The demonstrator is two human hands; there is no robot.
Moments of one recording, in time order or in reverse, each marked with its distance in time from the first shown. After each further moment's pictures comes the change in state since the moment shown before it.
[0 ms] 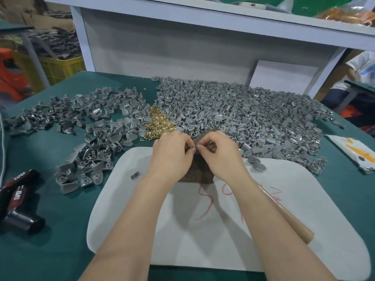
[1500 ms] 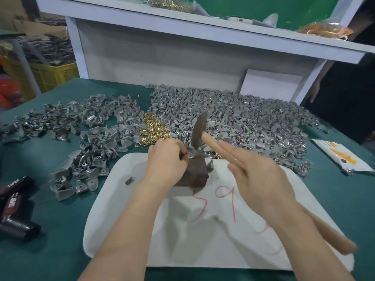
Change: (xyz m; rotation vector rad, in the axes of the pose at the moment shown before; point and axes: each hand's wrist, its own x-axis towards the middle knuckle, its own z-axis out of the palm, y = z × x) left_hand 0.000 0.003 -0.001 -0.018 -0.014 -0.046; right_hand -0.067 -0.028 -0.073 -0.448 0.057 -0.162
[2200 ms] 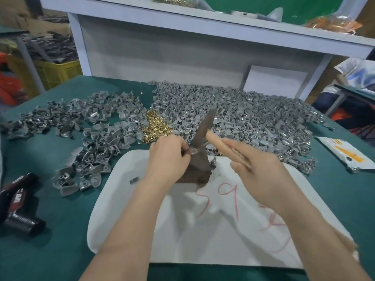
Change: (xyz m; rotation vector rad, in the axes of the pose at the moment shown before) left_hand 0.000 0.000 0.001 0.003 0.006 -0.018; right_hand 0.009 0.023 0.007 0.088 -0.155 0.130
